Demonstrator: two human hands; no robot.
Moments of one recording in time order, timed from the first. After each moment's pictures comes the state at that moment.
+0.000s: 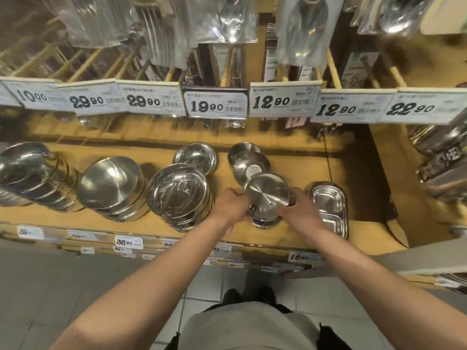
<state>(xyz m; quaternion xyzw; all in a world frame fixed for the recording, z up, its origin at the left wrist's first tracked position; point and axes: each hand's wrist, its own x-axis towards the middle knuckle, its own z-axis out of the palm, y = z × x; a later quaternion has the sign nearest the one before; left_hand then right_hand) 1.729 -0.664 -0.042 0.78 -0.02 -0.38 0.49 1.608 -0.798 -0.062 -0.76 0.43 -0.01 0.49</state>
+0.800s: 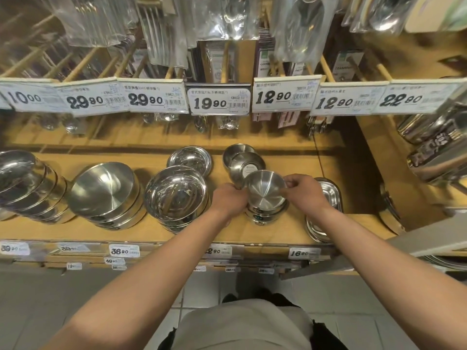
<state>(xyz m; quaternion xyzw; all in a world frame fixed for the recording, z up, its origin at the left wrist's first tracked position) 1.748 -0.663 -0.048 0.83 -0.11 -0.34 0.42 1.621 -0.808 -0.027 -0.77 0.43 -0.04 0.47</state>
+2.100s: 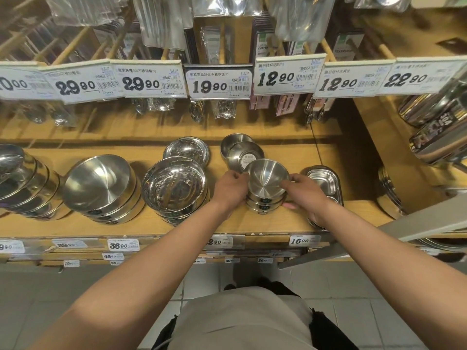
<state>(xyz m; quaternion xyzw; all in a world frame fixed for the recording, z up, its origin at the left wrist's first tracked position) 1.745 -0.664 -0.053 0.79 -0.09 -0.36 0.48 1.610 -0.798 -0.047 -0.64 0.46 -0.03 0.61</state>
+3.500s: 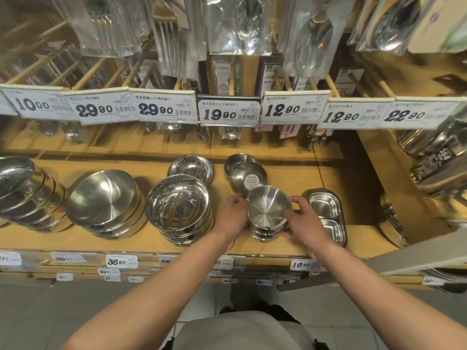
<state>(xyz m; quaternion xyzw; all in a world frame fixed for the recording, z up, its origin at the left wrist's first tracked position) 1.728 -0.654 -0.050 0.73 -0.03 -0.40 0.56 1.599 -0.777 -0.052 -0.62 0.44 -0.09 0.65</state>
